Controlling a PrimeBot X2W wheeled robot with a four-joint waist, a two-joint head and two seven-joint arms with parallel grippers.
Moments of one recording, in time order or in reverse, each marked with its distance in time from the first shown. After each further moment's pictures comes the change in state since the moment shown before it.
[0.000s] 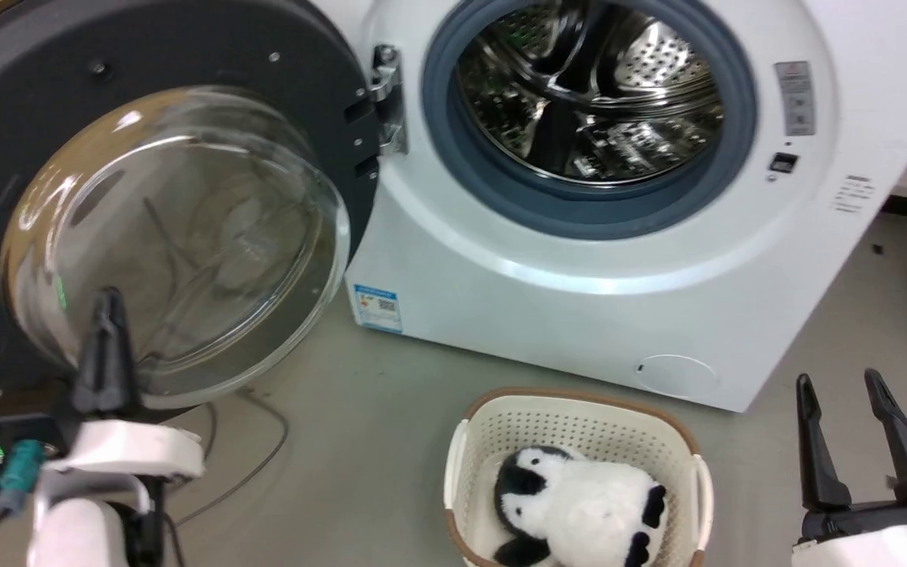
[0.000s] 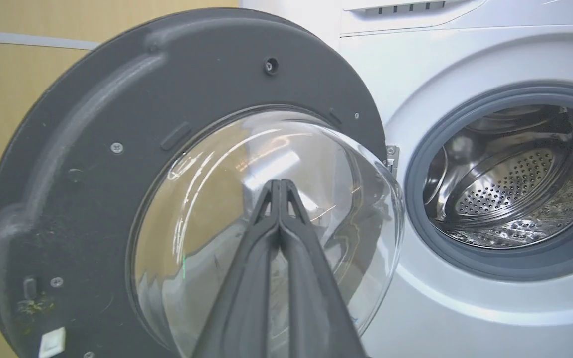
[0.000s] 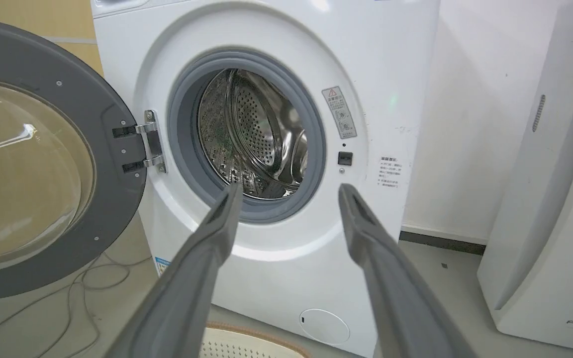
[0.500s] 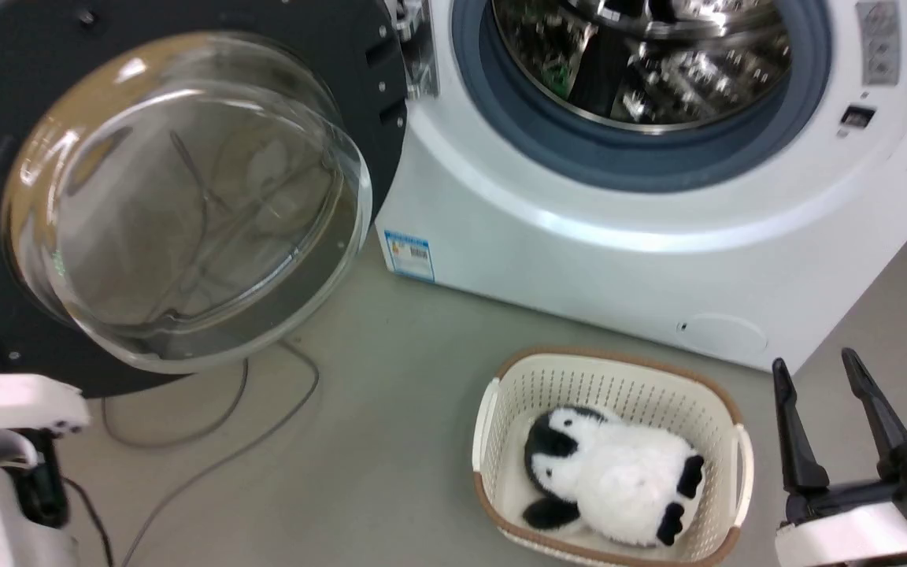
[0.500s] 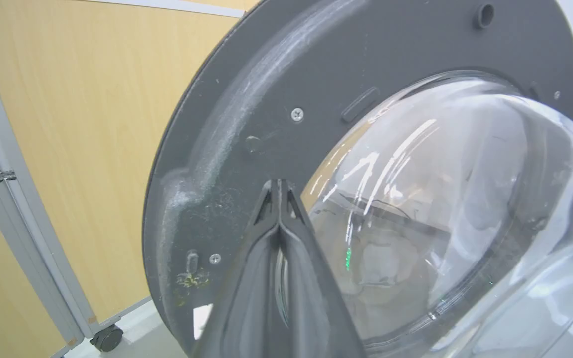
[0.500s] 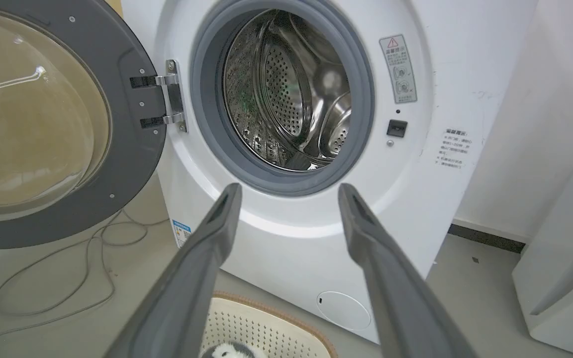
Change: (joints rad) left arm -0.170 0.086 0.210 0.208 -0.024 0.033 0.000; right arm -0.052 -0.002 0.027 0.027 -0.097 0.000 0.000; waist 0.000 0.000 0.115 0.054
